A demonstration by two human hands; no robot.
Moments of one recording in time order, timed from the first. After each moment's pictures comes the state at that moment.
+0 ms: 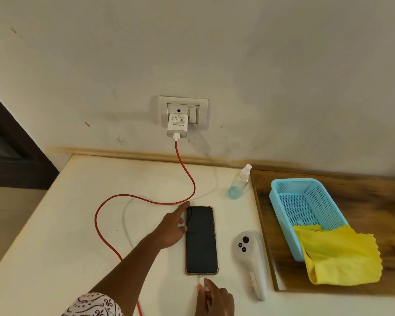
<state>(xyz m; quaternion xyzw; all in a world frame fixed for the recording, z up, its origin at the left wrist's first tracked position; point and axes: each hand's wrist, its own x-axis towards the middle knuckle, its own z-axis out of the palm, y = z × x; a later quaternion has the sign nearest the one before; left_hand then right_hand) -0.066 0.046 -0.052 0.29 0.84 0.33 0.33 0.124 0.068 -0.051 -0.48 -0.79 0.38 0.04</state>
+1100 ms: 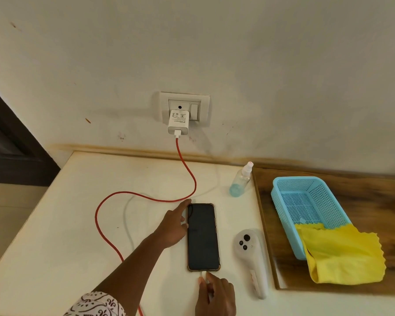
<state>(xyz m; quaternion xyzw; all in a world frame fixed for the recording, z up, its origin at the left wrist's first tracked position) -0.056 0.048 -0.042 0.26 0.84 0.35 0.31 0.121 0.067 -0.077 -0.41 -0.86 0.27 0.14</state>
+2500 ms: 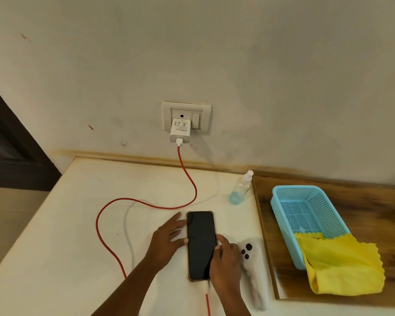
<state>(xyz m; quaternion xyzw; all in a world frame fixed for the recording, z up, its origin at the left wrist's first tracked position) -0.042 0.021 -0.057 0.19 0.76 0.54 0.31 0.070 0.126 -0.043 -0.49 -0.81 0.32 0.04</state>
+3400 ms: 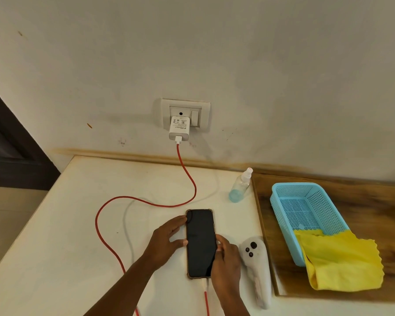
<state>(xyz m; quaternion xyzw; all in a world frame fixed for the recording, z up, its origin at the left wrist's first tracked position) -0.044 0.019 -0.062 0.25 0.80 0.47 0.29 0.080 0.124 -0.050 -0.48 -0.78 0.40 0.07</state>
